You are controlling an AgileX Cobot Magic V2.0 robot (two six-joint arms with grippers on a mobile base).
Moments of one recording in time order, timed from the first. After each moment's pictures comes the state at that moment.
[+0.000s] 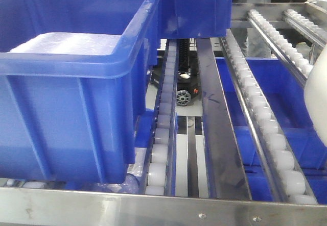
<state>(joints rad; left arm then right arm) -0.02 -0.01 0.01 -0.07 0.08 0.10 0.09 0.74 -0.74 -0.04 0.94 0.14</state>
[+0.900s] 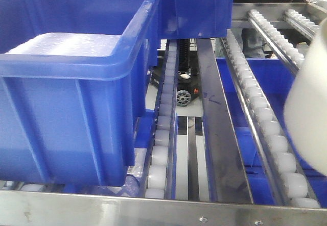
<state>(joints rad) -0.02 -0.01 0.01 -0.07 0.08 0.10 0.09 0.98 -0.74 -0.05 0.80 0.14</state>
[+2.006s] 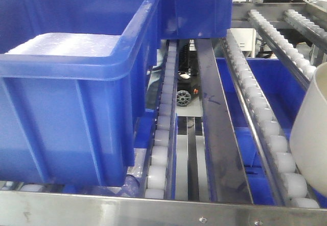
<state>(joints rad) -0.02 -0.01 0.01 -0.07 0.08 0.10 -0.05 1.16 -0.69 0.02 0.65 -0.07</state>
